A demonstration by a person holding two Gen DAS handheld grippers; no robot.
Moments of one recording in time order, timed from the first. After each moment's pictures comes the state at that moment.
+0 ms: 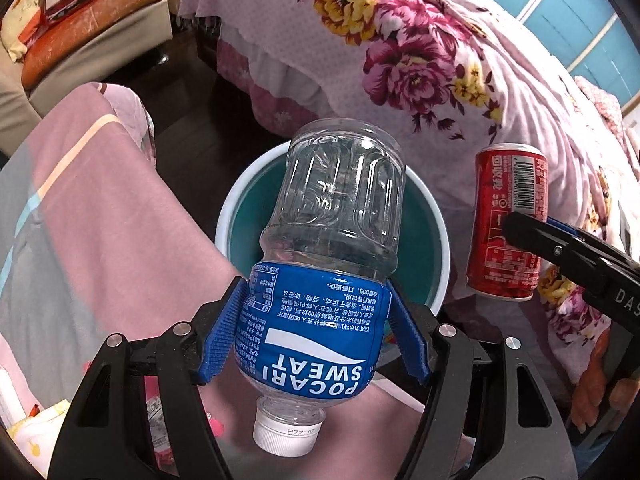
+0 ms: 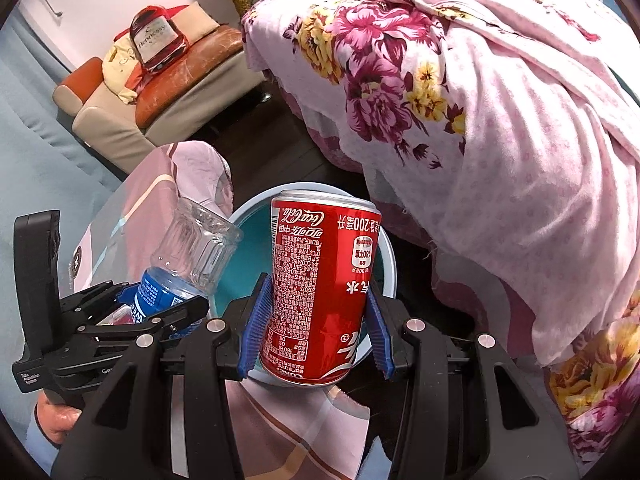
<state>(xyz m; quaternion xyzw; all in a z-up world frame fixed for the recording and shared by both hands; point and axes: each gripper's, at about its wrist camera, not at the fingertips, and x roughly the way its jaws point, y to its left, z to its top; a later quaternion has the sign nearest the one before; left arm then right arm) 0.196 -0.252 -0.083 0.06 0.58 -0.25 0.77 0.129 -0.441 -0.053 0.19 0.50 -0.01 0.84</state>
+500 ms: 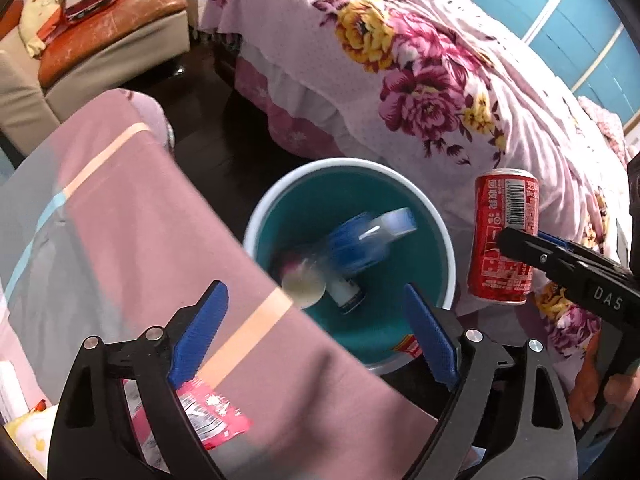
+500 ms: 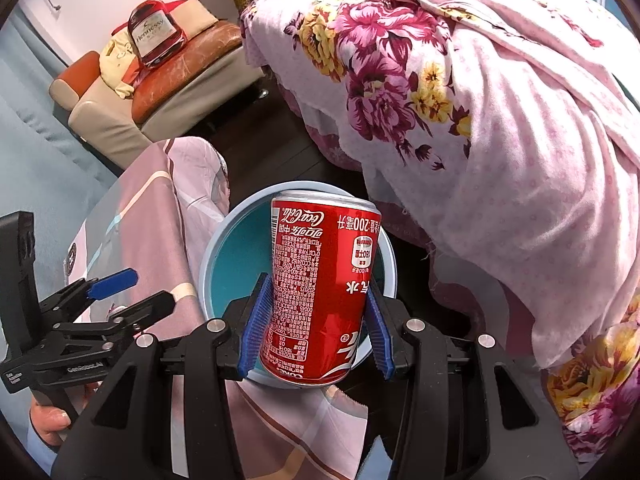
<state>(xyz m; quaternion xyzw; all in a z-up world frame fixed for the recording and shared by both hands) 0.192 -0.227 -0.064 0.04 0.56 -0.23 0.80 0.135 -0.434 -0.053 0.18 0.51 -0.01 0.84</state>
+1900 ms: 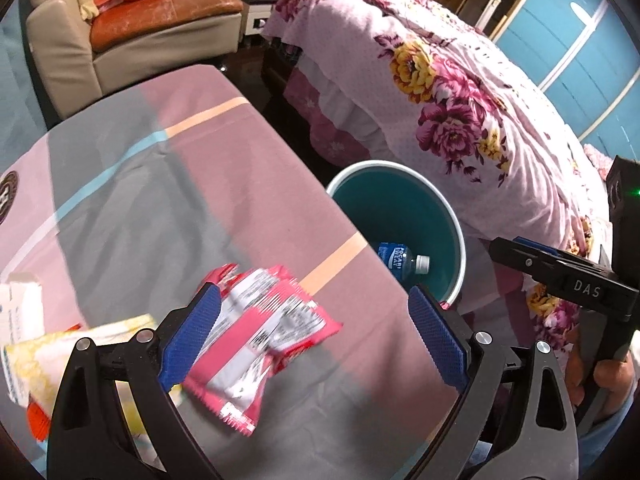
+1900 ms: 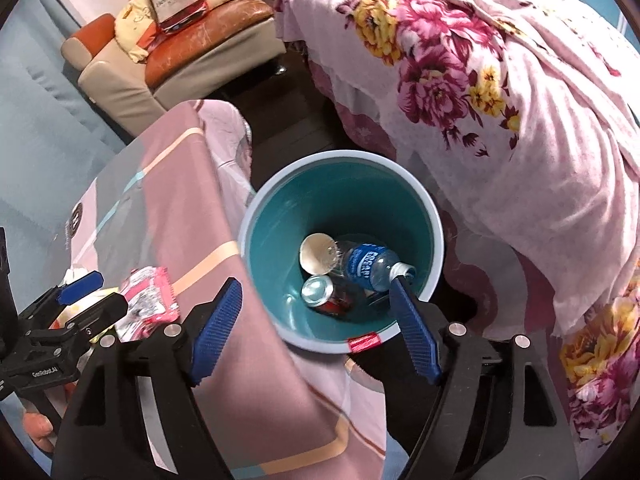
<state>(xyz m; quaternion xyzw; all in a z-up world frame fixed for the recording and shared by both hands) 0.146 -0.124 -0.035 -0.02 0.54 -0.19 0.82 0.123 -0.365 -0.035 0.13 0.54 0.01 0.83</state>
